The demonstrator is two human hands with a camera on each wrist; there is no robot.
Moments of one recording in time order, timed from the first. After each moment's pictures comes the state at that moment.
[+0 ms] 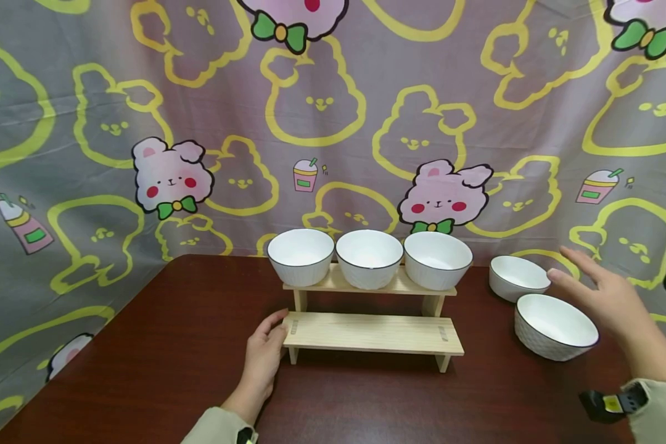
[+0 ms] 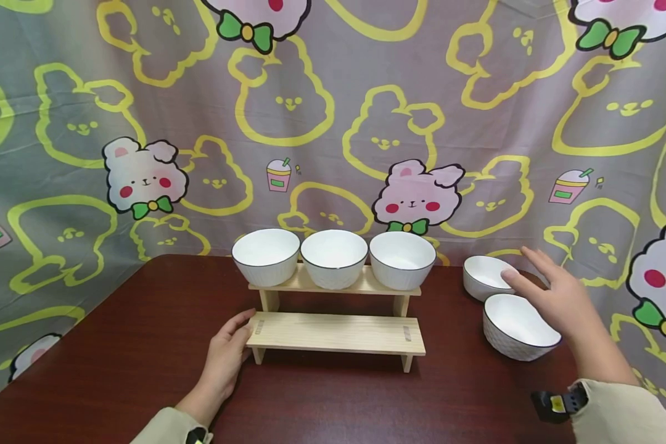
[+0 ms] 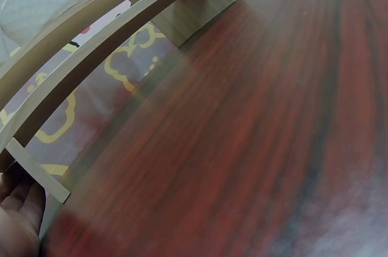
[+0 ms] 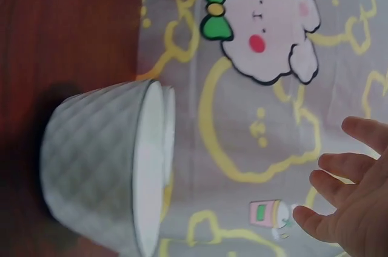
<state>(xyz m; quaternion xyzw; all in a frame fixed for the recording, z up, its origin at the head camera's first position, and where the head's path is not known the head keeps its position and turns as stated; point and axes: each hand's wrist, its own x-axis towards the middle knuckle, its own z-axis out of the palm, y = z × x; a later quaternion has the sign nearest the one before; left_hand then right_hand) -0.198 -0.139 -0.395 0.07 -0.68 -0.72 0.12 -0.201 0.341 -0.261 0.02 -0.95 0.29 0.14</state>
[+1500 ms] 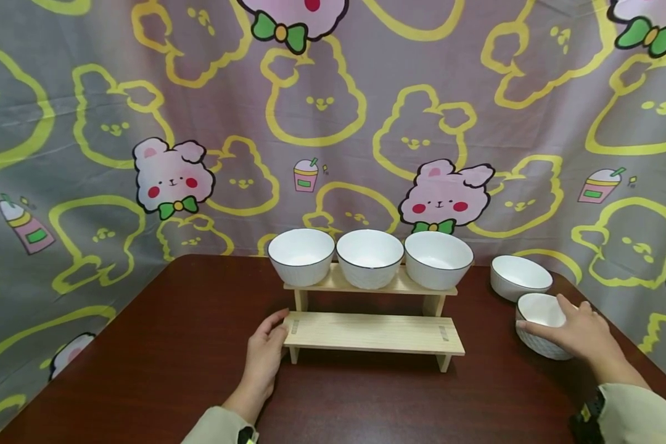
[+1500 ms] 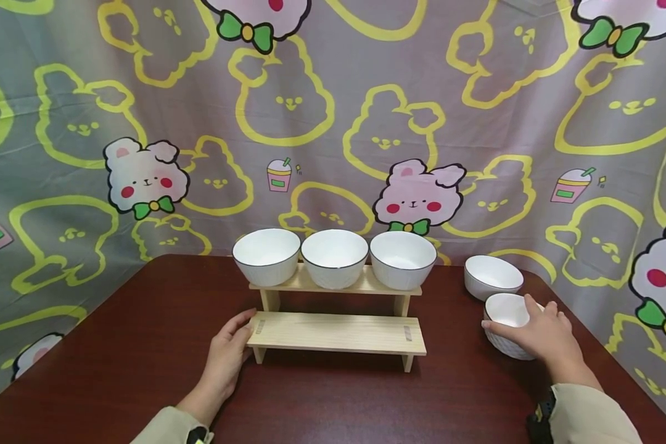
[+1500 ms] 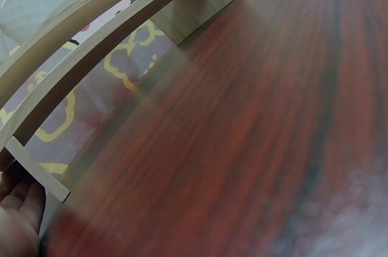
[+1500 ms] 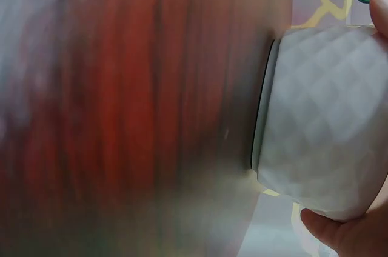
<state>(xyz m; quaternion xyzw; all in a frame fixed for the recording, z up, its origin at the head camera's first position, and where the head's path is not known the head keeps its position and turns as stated) -0.200 -0.139 -0.397 0.08 -0.69 -0.71 0.12 -0.232 0.371 -0.346 -0.04 -0.99 0.15 0.06</state>
